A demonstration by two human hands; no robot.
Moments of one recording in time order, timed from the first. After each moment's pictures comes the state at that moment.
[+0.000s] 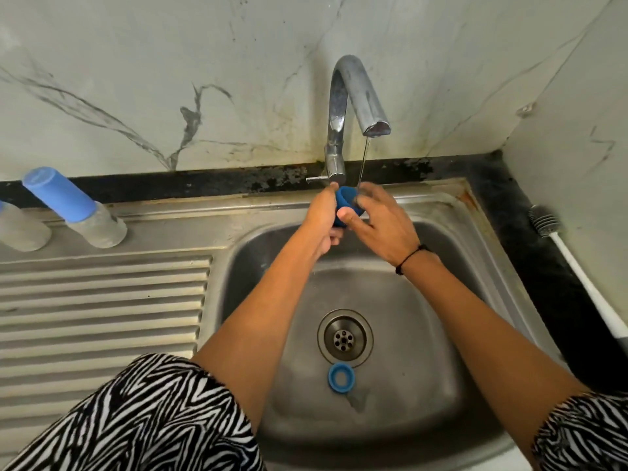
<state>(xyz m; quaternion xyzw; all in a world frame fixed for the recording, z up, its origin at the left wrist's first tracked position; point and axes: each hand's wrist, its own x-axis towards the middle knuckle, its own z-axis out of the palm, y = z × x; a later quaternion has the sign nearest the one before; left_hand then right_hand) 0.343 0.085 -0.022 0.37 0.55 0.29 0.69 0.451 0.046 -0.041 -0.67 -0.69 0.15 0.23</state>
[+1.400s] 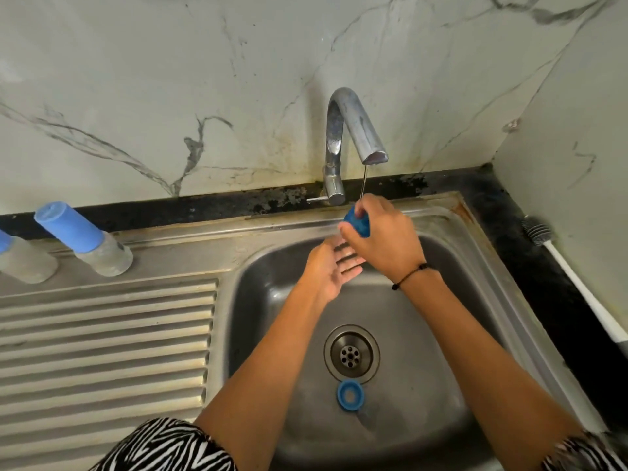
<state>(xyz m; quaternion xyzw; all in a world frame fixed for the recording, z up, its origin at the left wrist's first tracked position) 0.336 0.066 -0.057 0.25 0.48 0.31 0.78 0.434 0.038 -0.015 -0.66 -0.68 0.03 0.31</state>
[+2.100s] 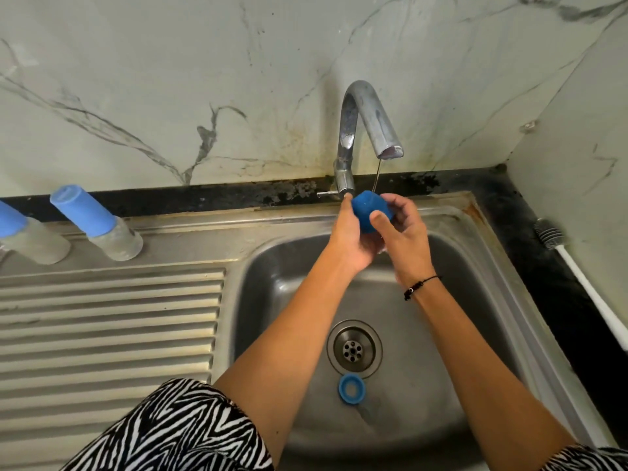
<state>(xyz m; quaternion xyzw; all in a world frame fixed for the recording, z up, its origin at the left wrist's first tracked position) 0.359 0.072 -0.008 0.12 0.43 0.35 0.82 0.435 0.027 -0.030 -0.56 -0.39 0.40 0.62</state>
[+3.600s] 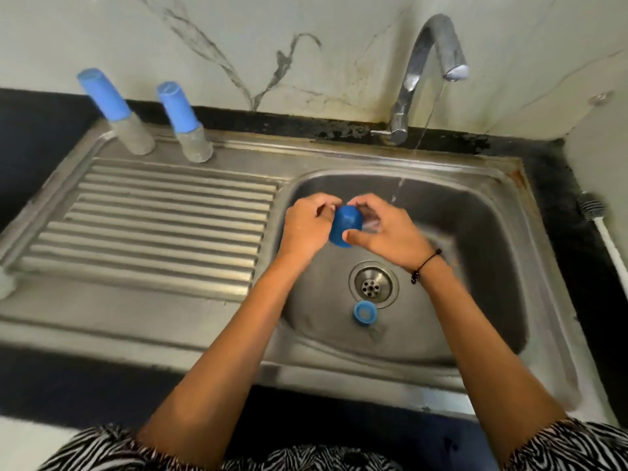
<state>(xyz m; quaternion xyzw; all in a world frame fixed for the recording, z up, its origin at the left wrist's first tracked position) 0.223 -0.049 -0.028 0.58 0.61 0.37 0.39 0.370 -0.060 -0.017 -0.56 -0.72 0.34 0.25</state>
